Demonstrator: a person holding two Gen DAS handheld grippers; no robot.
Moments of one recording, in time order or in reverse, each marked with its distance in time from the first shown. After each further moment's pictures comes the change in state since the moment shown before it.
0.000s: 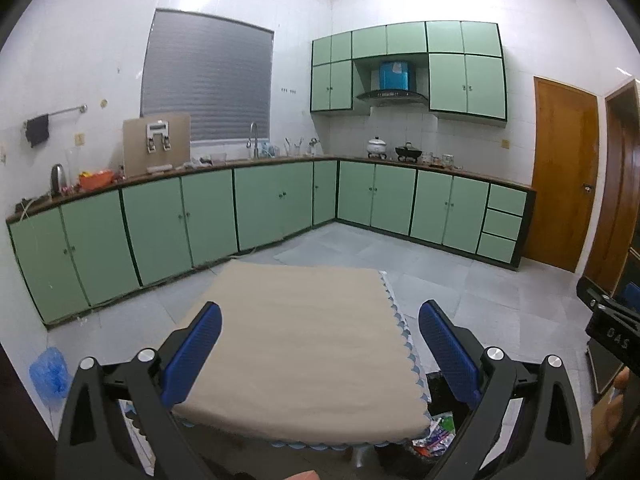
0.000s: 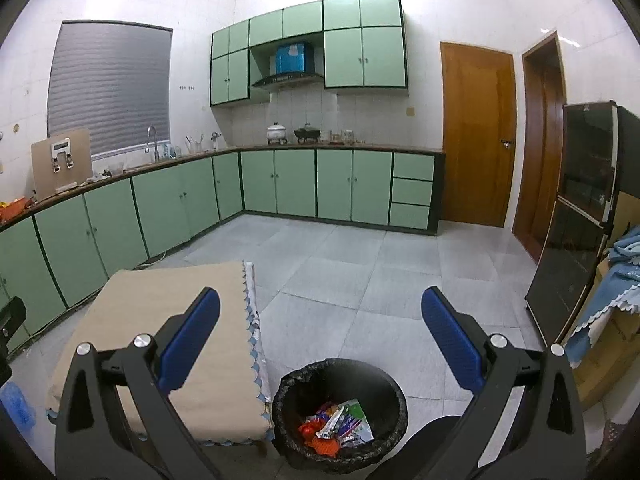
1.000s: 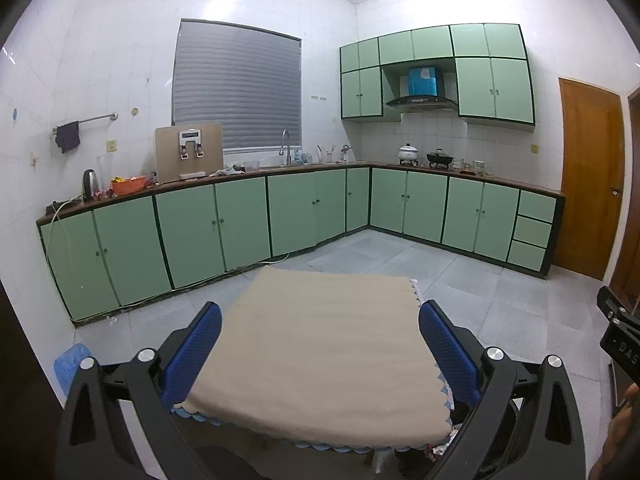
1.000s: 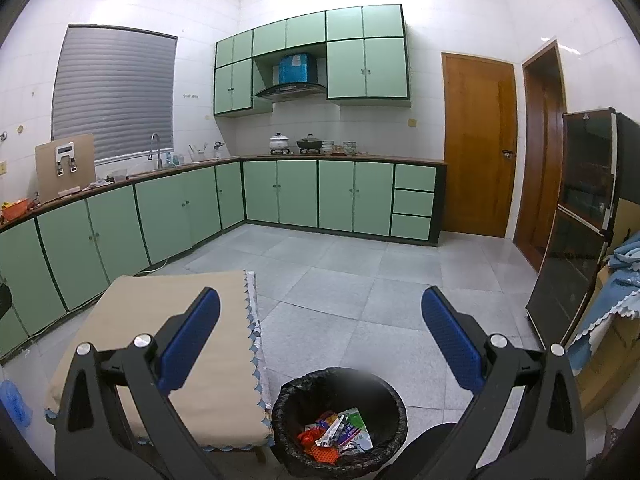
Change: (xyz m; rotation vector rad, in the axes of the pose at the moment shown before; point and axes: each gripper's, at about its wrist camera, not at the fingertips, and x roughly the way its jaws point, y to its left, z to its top) left arm -0.009 0.006 0.002 -0.015 -0.014 0.127; right arm -0.006 0.003 -0.002 -0.008 -0.029 -0.003
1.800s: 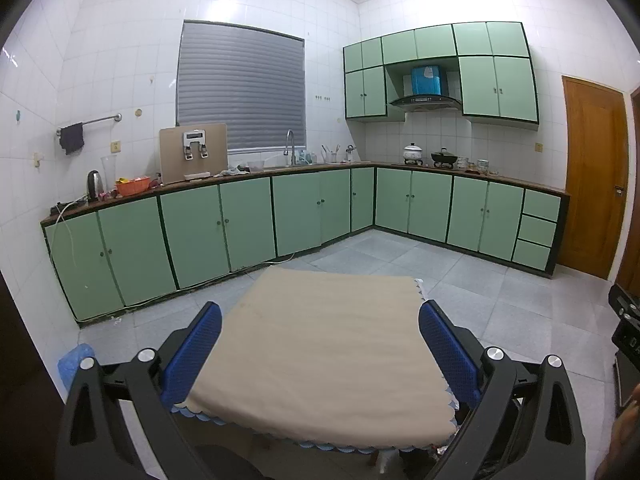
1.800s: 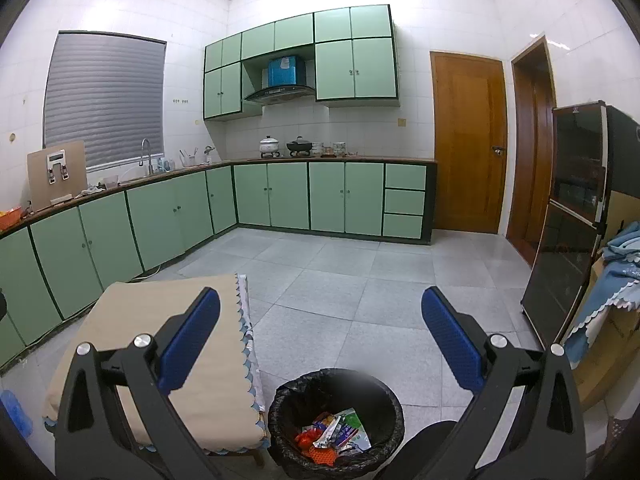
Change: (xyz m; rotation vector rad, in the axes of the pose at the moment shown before) left arm 0.002 0.000 0.002 0.007 -0.001 0.020; right arm 0.002 -0.003 -0.005 0.018 -0.005 -0.022
